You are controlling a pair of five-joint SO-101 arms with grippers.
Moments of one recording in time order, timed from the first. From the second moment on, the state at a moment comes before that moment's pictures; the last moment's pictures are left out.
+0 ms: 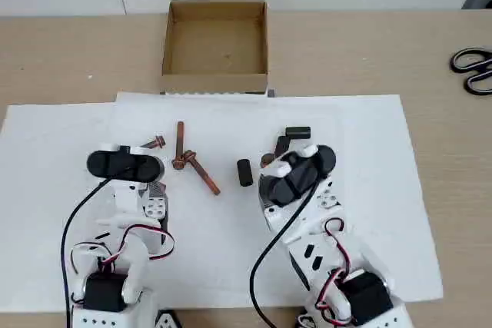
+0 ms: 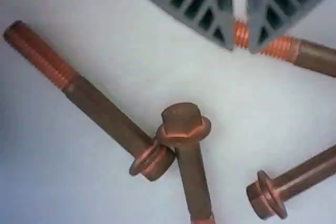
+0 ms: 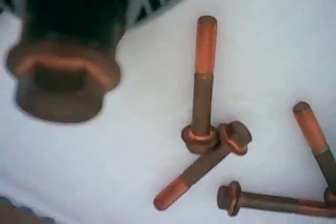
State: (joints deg) left arm 1.4 -99.6 87.4 62.7 3.6; right arm -29.7 -90.9 70.8 53.7 2.1
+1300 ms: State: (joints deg) left arm -2.5 -99.6 93.8 56.7 4.5; right arm -24.0 34.0 -24.4 26.8 35.4
